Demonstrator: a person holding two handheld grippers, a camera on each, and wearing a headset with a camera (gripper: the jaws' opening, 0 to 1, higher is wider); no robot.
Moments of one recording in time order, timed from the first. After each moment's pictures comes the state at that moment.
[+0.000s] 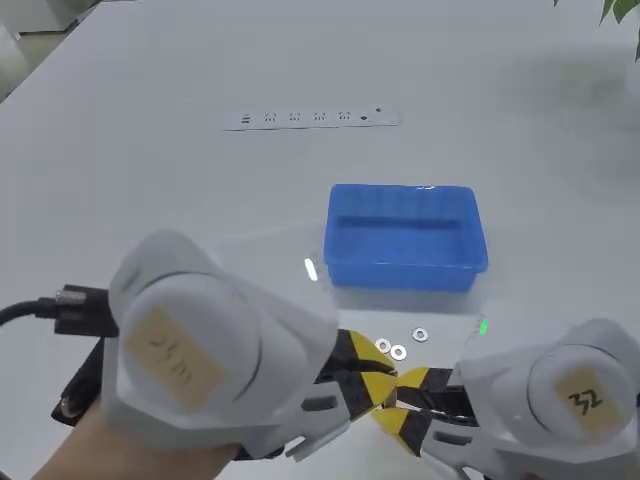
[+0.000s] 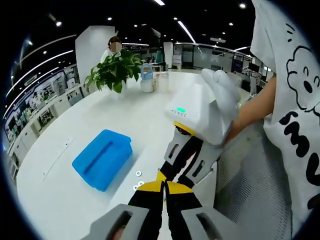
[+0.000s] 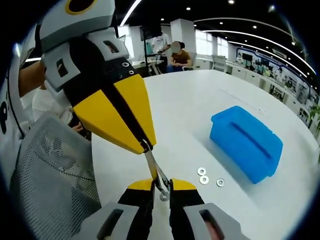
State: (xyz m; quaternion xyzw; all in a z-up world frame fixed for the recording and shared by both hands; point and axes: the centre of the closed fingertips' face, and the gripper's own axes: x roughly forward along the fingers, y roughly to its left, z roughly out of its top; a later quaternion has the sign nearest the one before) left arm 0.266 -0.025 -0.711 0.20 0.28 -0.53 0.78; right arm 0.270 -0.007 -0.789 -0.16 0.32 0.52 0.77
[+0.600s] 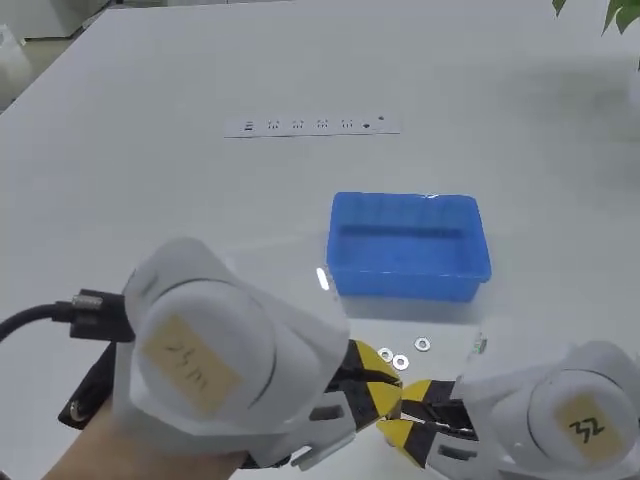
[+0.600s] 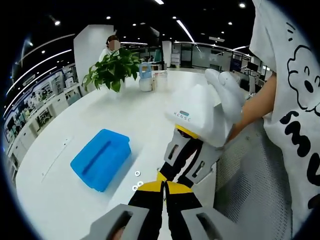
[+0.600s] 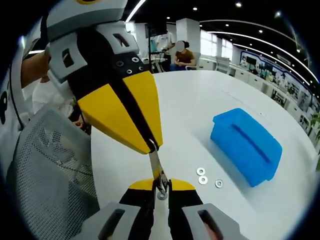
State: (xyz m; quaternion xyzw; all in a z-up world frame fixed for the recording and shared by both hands) left arm 0.266 -0.029 -0.713 0.21 0.29 -0.53 0.77; right arm 0.269 -0.009 -0.793 -0.19 0.32 0.53 0.77
